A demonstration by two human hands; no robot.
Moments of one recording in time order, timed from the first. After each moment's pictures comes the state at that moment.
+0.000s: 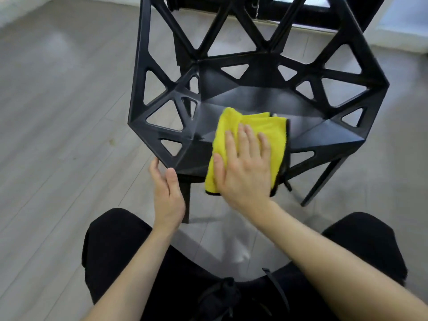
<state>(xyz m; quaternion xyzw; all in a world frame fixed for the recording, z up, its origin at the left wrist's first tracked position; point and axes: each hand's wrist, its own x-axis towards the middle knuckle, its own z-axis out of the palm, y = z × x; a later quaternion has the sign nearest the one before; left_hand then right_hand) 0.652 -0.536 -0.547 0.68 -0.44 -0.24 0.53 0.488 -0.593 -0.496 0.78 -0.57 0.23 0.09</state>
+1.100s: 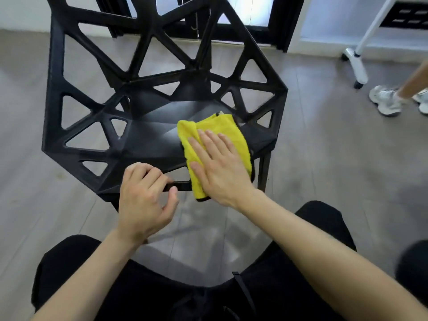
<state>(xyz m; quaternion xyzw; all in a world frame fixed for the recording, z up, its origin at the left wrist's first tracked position) 0.609 -0.563 -0.508 0.50 -0.80 0.13 0.31 0.396 -0.612 -0.497 0.83 -0.51 0.21 0.06</state>
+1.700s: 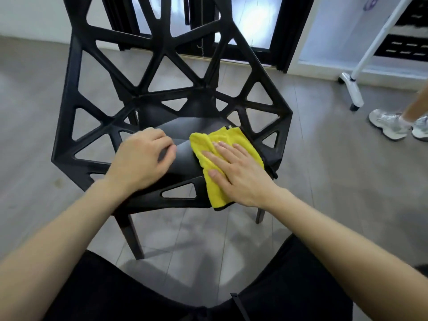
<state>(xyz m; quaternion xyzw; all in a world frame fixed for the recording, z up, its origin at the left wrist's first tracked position) 0.631 -0.663 -0.442 0.51 -0.83 0.07 0.23 0.353 -0.638 -0.466 0.87 -0.49 0.09 -0.03</state>
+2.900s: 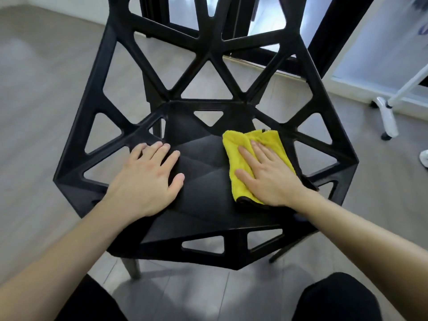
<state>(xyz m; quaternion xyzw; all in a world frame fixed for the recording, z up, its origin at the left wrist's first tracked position) 0.669 -0.681 -0.482 0.64 -0.77 0.07 -0.06 0.368 -0.738 -0.470 0.83 -0.56 -0.03 -0.08</state>
